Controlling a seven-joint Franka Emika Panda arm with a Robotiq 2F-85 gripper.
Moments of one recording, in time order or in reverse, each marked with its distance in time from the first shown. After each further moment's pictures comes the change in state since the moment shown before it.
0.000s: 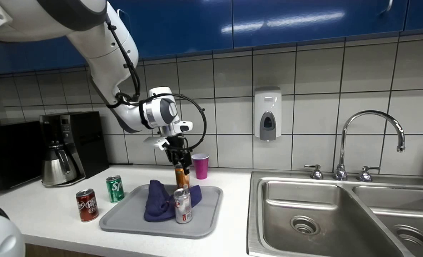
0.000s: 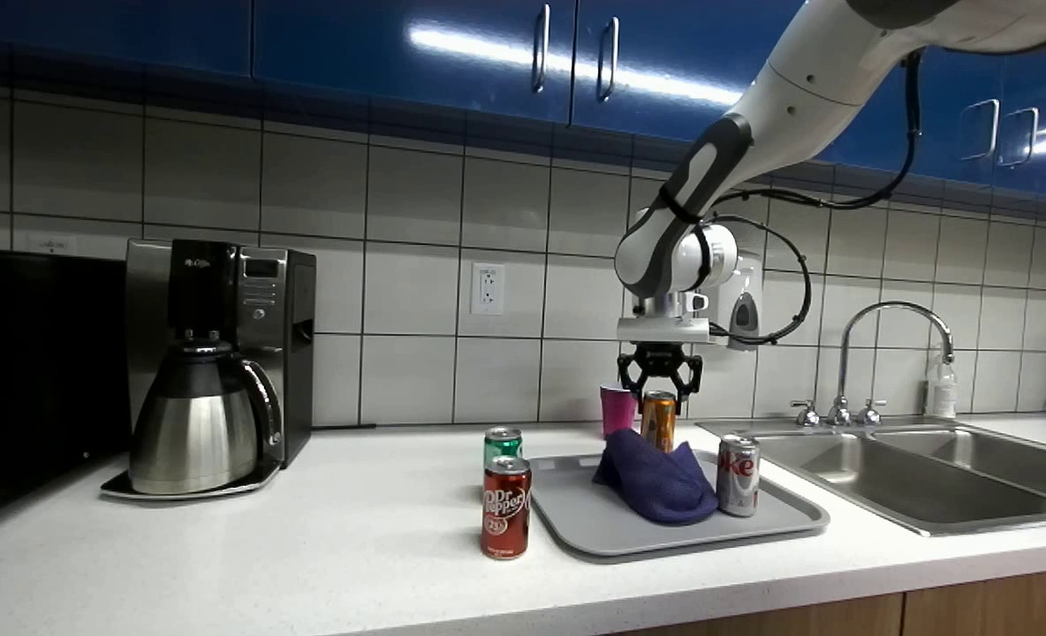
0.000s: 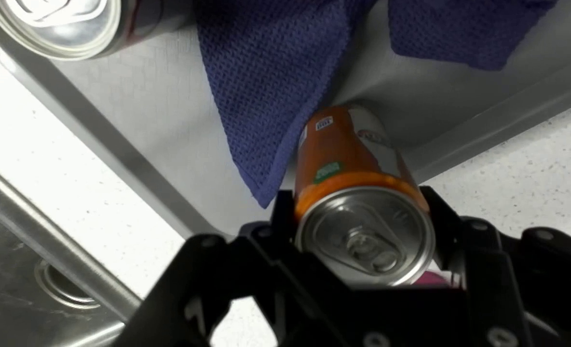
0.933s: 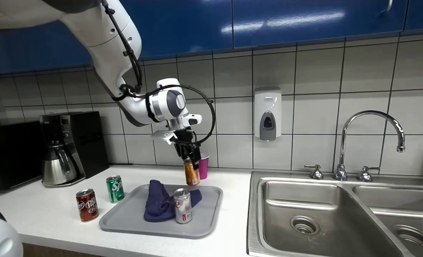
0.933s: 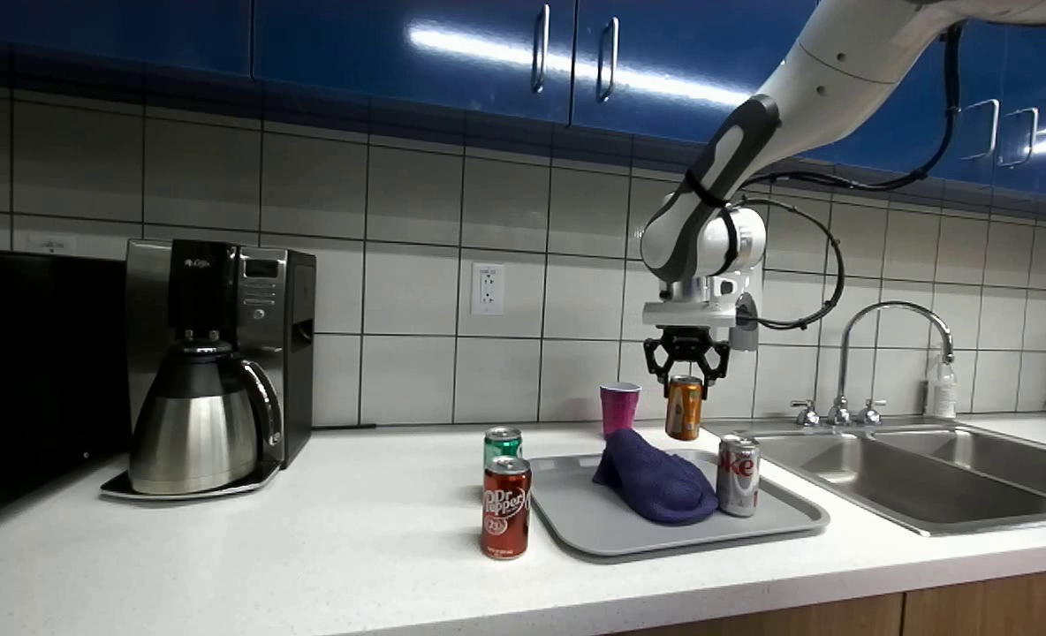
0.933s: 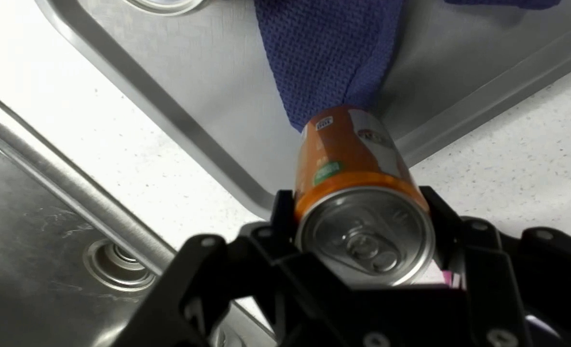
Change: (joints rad) arm -0.026 -0.070 -0.045 -0.041 0.000 0.000 0.000
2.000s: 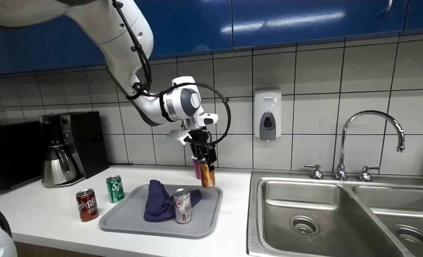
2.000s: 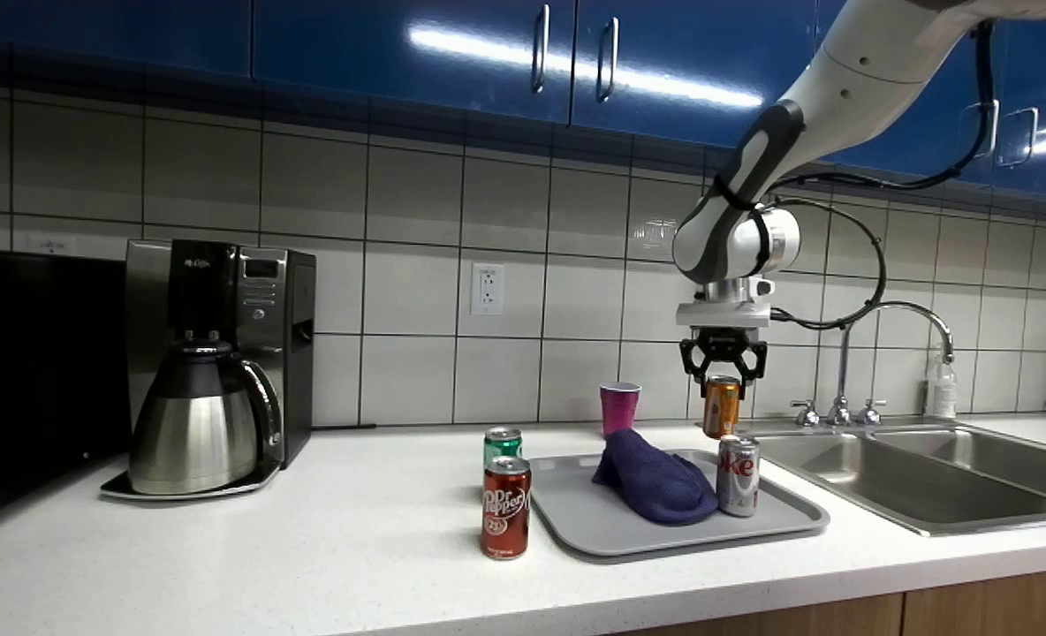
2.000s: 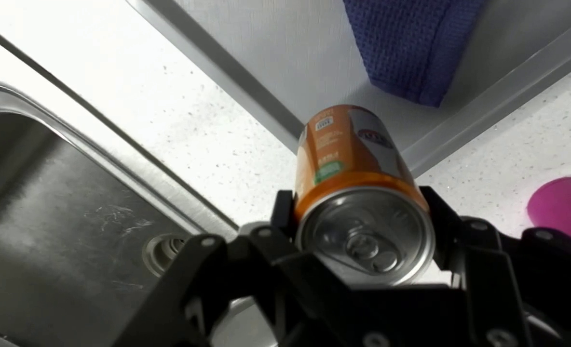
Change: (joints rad) arm -0.059 -0.011 -0.047 -0.014 0.000 0.001 0.000
